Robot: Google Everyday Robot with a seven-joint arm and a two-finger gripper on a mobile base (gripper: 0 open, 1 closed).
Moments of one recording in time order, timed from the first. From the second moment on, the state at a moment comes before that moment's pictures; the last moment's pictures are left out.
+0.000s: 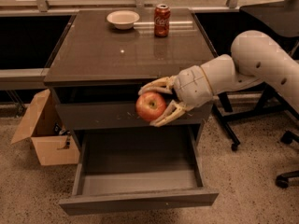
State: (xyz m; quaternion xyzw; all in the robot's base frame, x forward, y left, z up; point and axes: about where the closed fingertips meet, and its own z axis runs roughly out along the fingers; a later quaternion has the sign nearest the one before) arm 0.495 -0.017 0.850 -0.76 0.40 0.28 0.43
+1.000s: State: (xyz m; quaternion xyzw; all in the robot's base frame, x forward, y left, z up) arm 0.644 -0.083 0.922 -0.63 0.53 0.26 0.50
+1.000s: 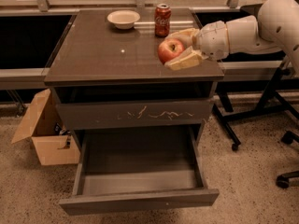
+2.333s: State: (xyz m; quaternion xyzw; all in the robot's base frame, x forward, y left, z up) arm 0.691 -0.090 0.923 -0.48 0.65 0.23 0.54
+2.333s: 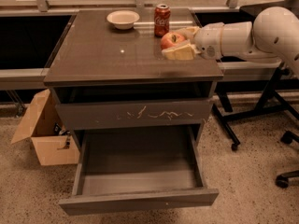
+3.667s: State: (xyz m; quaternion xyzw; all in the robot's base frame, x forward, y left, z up) arm 0.753 -0.118 0.893 -0.43 0.75 0.25 0.43
